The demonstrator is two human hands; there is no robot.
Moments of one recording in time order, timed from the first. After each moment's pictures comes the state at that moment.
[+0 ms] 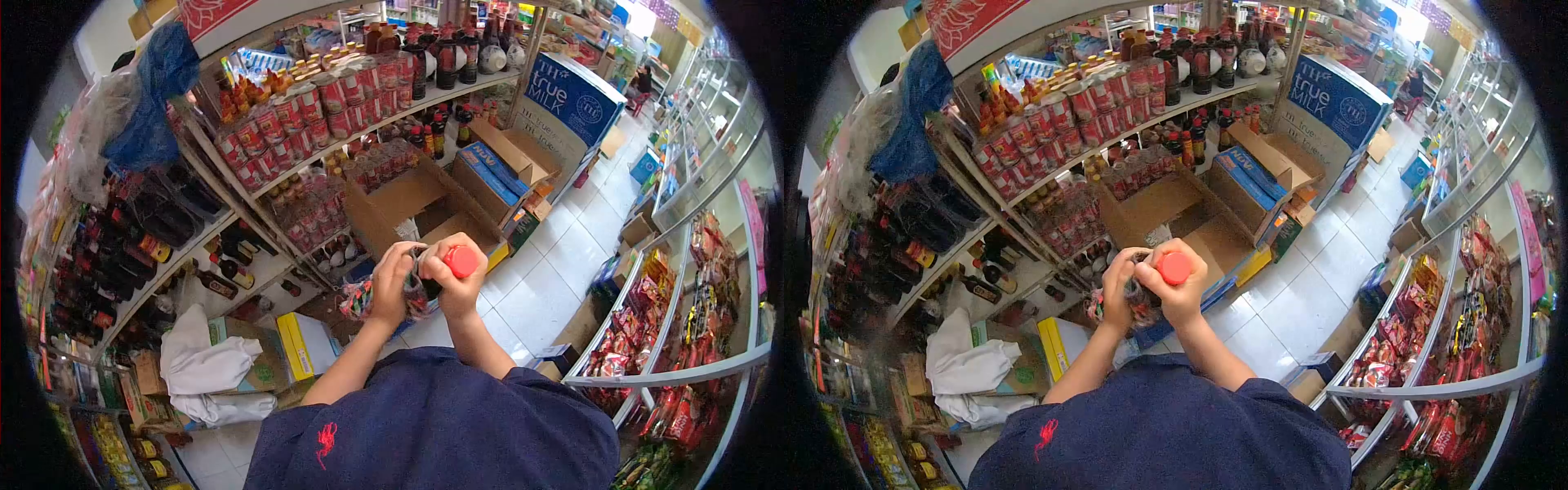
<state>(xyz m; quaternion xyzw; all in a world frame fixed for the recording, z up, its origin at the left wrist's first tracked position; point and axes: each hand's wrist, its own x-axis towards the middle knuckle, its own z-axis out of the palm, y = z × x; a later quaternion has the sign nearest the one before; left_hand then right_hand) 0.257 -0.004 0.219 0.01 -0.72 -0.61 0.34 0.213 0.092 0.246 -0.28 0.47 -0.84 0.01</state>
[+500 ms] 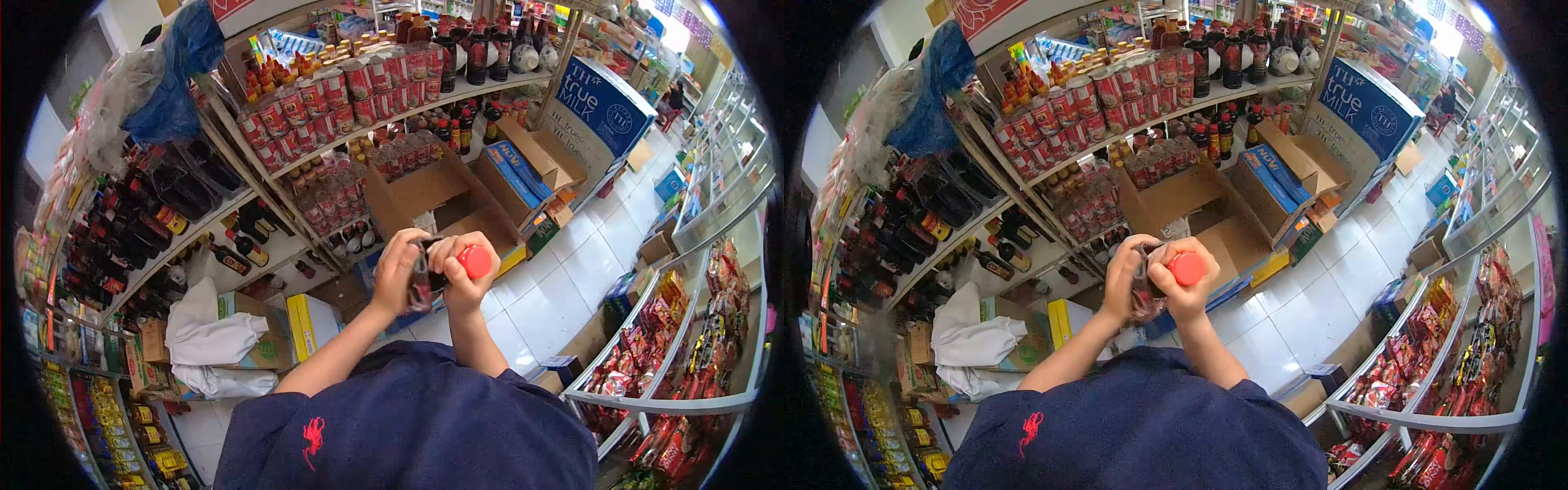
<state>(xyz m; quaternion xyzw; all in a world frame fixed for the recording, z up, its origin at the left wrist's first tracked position) 0.253 -0.017 0.213 -0.01 -0.78 -0.50 0.37 0.206 0.085 0.241 -0.33 0.35 -0.88 0.00</state>
